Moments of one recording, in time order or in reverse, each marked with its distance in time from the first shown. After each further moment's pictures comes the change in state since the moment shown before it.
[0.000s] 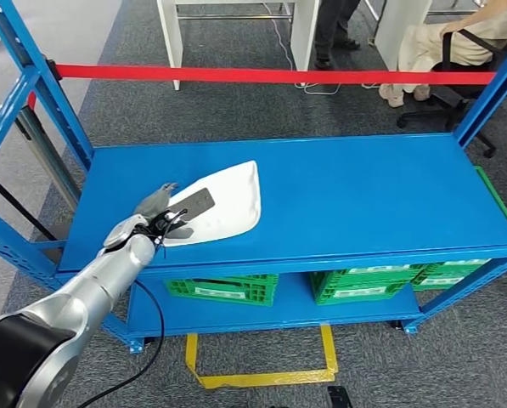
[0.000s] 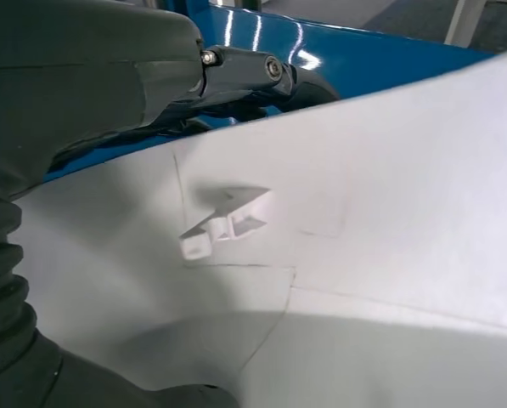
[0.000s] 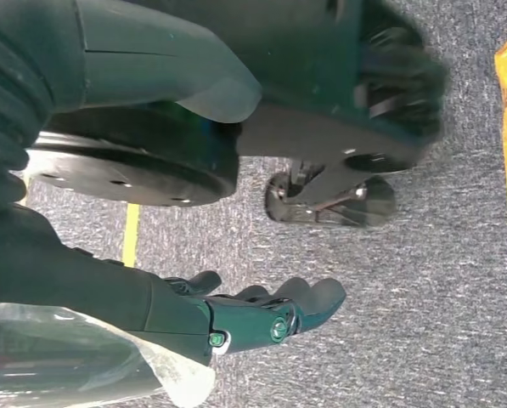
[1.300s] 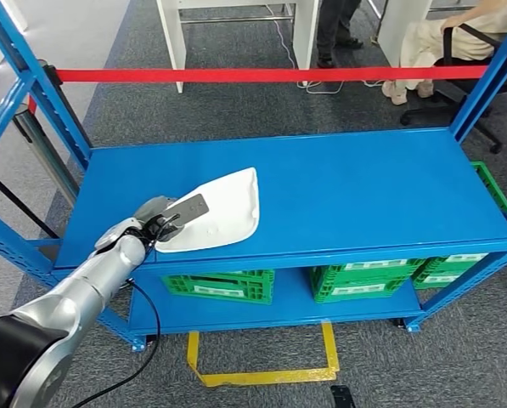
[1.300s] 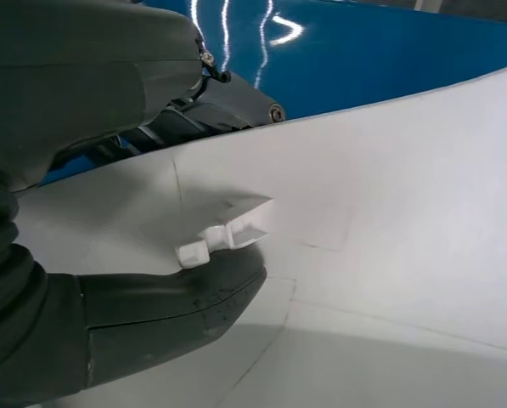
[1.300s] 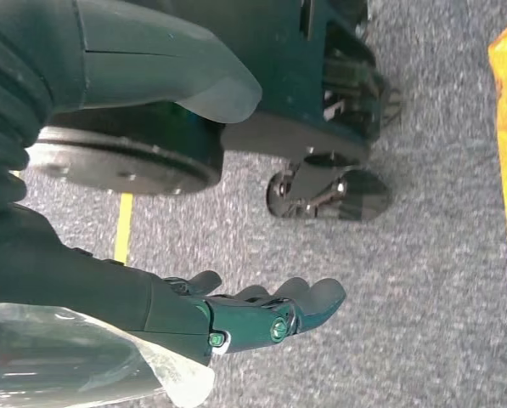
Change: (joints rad) left arm 0.006 0.039 0.009 0.012 0.073 -0.122 -0.124; right arm 0.002 0.000 0.011 0.000 -0.015 -0.004 -0.018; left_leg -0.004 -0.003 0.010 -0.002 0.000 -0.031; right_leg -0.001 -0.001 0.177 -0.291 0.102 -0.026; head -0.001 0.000
